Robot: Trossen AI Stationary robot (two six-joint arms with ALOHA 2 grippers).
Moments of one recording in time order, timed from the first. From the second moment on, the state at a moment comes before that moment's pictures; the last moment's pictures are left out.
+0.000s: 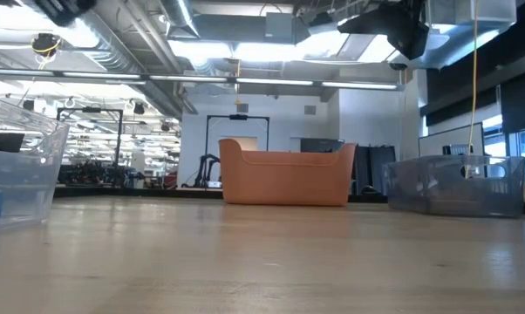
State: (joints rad) left arm -0.58 0.80 0.71 -0.35 -0.13 -0.55; right arm 0.43 1.27 0.83 0.03 0.43 0.78
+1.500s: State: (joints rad) left arm -0.90 1.28 0.91 -0.70 -0.08 -0.54; right arm 0.43 1.27 0.83 0.03 0.43 0.78
